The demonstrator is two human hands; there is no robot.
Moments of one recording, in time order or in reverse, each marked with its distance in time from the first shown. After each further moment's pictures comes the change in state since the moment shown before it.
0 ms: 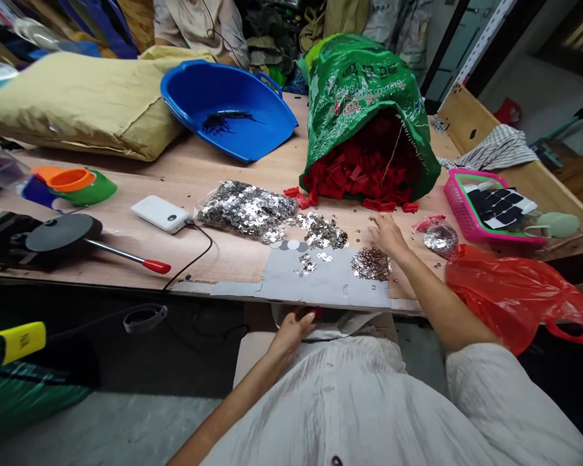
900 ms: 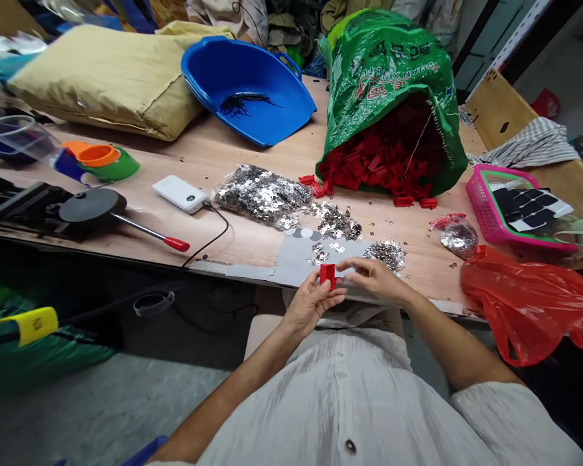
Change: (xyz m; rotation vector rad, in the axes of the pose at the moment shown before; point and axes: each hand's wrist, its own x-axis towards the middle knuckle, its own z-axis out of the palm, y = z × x) left_hand -0.036 0.061 0.048 -0.206 -0.354 0.110; right_hand -0.100 -0.068 0.012 0.575 -0.512 -0.368
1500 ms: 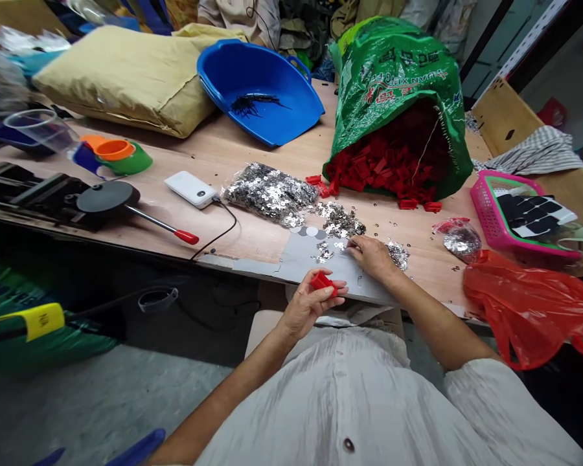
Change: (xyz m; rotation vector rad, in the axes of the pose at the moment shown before) left_hand -0.020 0.010 0.001 0.029 -0.029 0.029; right_hand 0.047 0.024 -0.005 -0.648 0.211 0.121
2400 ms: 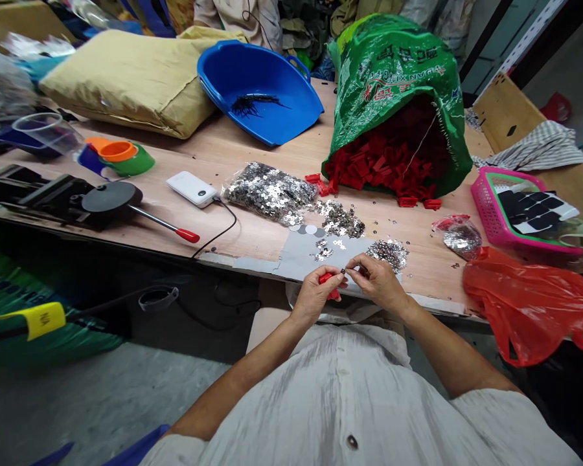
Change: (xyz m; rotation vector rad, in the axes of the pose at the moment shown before) left_hand 0.027 -0.014 0.014 0.276 0.125 0.138; right_hand -0.065 -0.031 -0.017 0.412 0.095 -0.123
